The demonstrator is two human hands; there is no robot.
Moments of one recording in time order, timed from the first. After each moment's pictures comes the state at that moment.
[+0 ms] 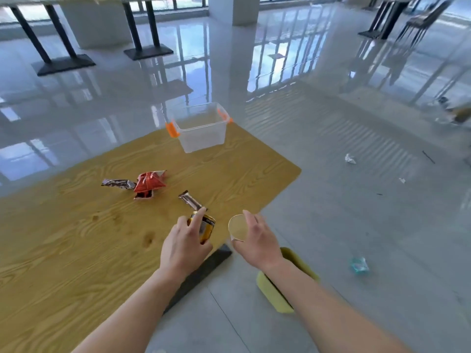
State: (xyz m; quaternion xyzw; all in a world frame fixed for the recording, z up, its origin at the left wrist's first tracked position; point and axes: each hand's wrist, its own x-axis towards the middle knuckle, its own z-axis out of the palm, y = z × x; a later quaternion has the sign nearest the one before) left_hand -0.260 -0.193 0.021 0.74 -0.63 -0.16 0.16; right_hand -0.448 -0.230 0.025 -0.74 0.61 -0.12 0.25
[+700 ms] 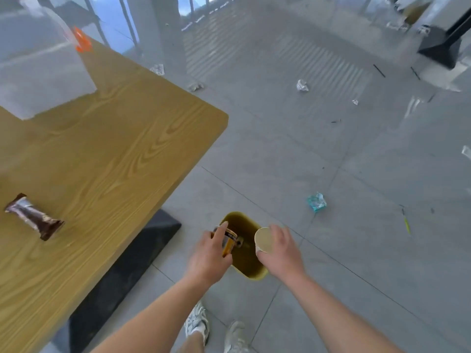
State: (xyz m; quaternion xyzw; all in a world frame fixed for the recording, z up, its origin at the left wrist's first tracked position) left_hand -0.515 -0.280 -0.197 0.63 -0.68 -0.36 0.05; right_hand -0.703 -0.259 -0.162 -0.52 0.79 -0.01 0.32
